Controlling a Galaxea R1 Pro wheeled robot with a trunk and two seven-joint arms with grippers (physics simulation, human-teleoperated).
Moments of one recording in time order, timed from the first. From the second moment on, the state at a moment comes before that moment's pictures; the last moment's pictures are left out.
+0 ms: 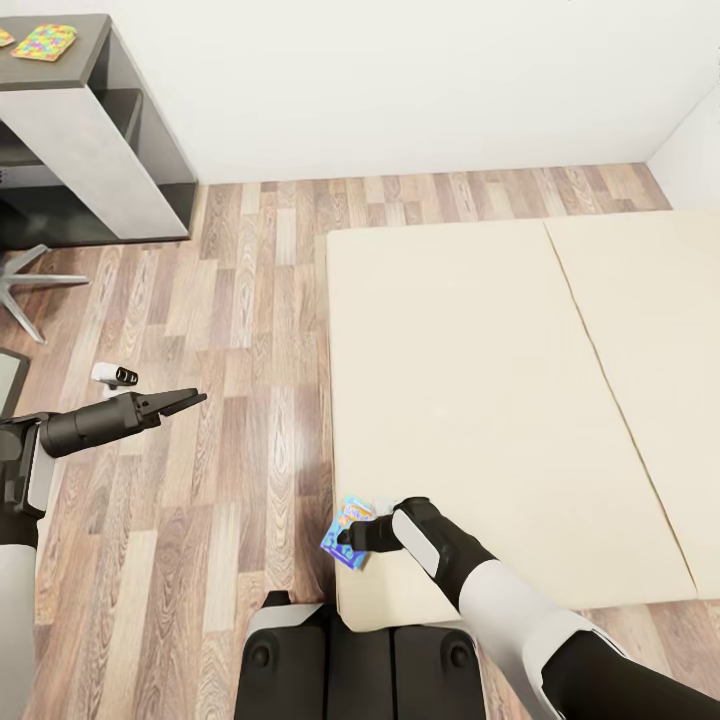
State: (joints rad) left arm -0.83 0.32 0.38 -1.15 0.07 0.97 -1.57; right arm -0.85 0.17 0.52 -0.49 -0.67 0.67 -0.05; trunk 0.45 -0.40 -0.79
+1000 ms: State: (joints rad) left arm -0.83 0.32 0.38 -1.15 0.07 0.97 -1.57; right arm -0.85 0.17 0.51 -0.49 -0.68 0.72 -0.05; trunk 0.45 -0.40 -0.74
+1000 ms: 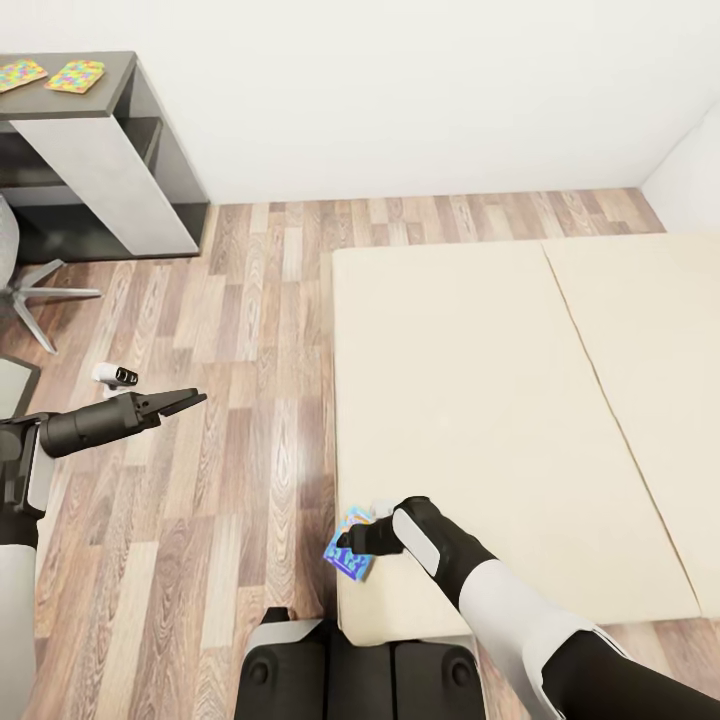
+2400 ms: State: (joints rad) left arm -0.83 0.32 0.38 -1.15 0.07 0.98 -1.57; right arm -0.85 0.17 0.50 -0.49 -0.68 0.71 -0.04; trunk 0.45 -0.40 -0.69
